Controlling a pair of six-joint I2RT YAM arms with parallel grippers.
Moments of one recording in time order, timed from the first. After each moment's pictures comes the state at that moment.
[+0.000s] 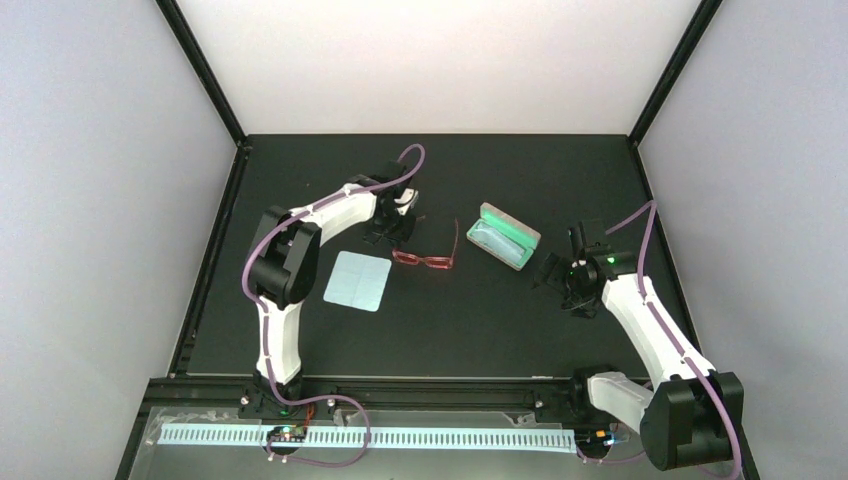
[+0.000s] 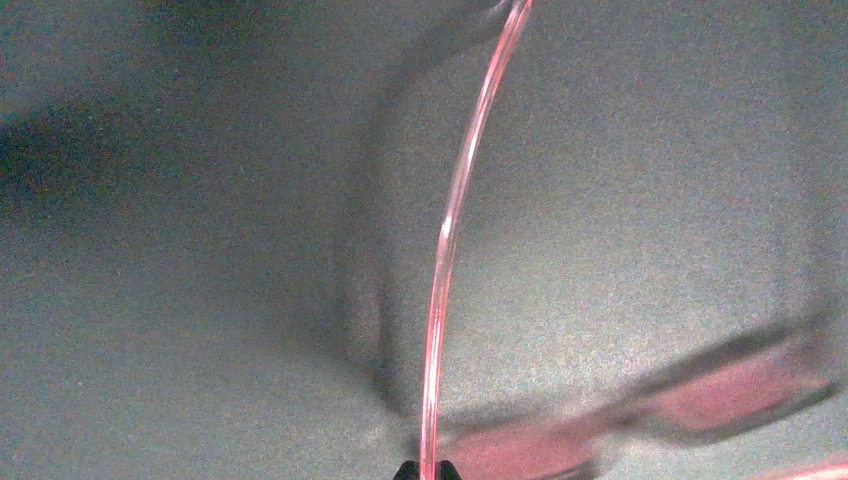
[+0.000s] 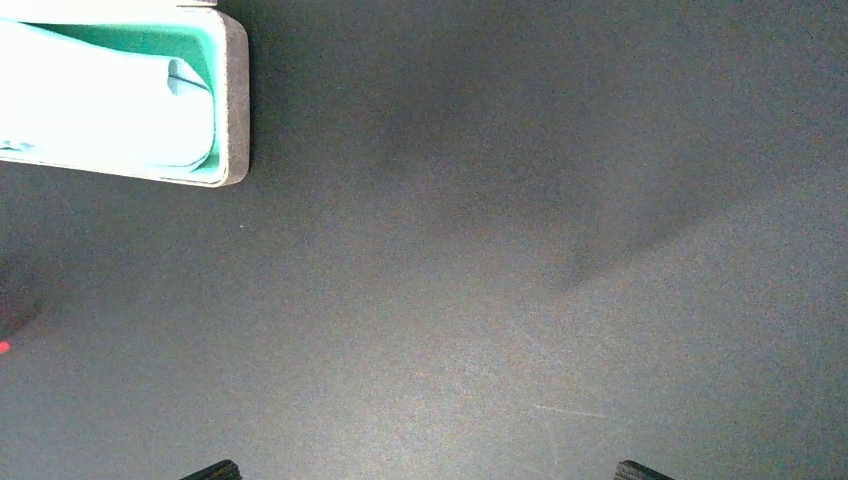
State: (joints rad) left arm -0.48 2.04 1.51 -0.74 0.07 -0.17; right arm 0.15 1.08 0.76 -0.91 -0.03 0.76
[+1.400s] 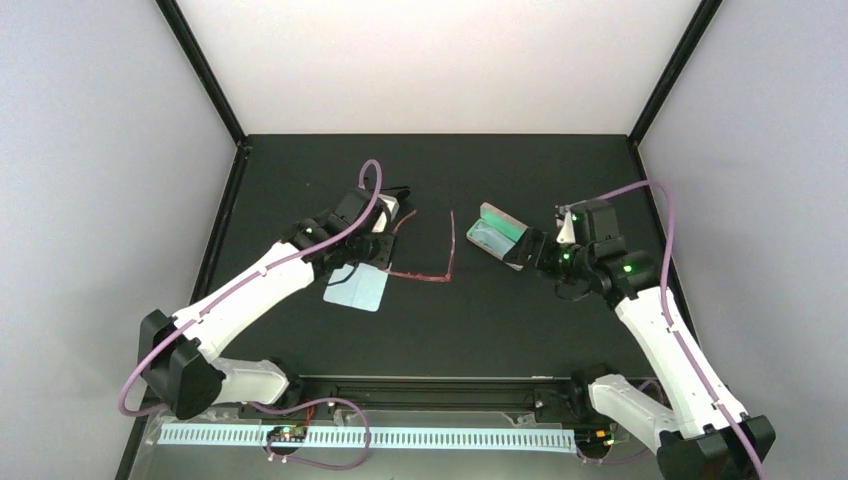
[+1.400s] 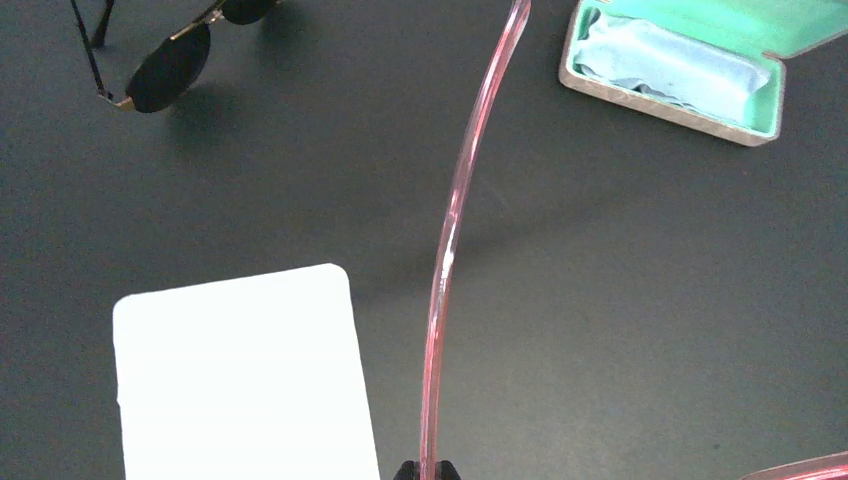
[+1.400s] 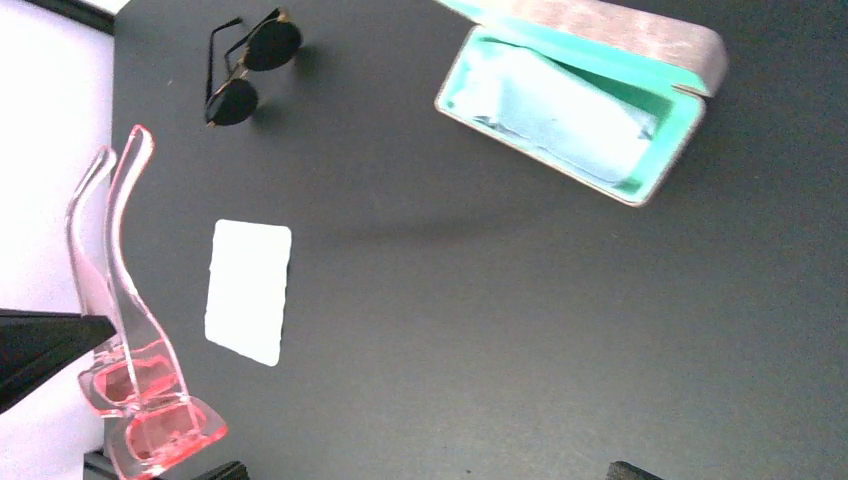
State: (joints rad) left arm -0.65 1.30 1.12 -0.73 -0.05 -0.32; right arm 0.28 0.94 0.94 -0.85 -0.28 0.65
